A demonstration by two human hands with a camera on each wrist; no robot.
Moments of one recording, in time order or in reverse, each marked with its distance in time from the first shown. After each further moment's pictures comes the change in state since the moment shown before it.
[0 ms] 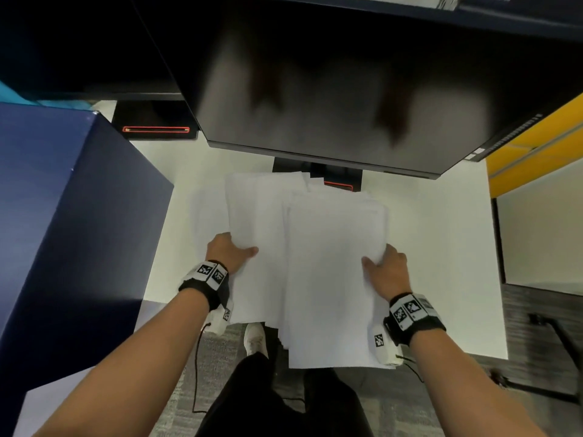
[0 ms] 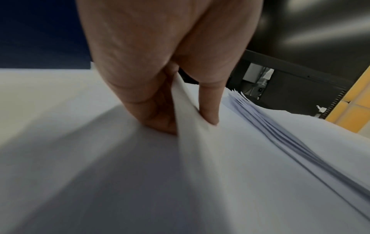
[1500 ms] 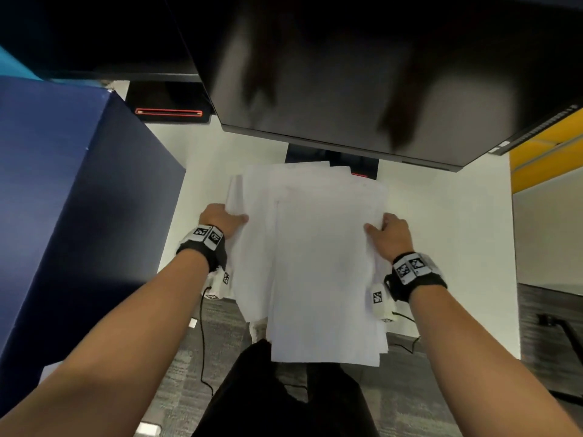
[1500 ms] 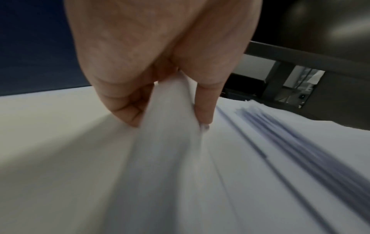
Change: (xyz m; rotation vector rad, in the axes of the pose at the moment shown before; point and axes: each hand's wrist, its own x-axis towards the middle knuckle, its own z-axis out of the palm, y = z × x) left_hand 0.036 0.000 -0.038 -0.044 0.074 -0.111; right_hand 0.042 -0.045 0.008 -0.114 -0.058 -0.094
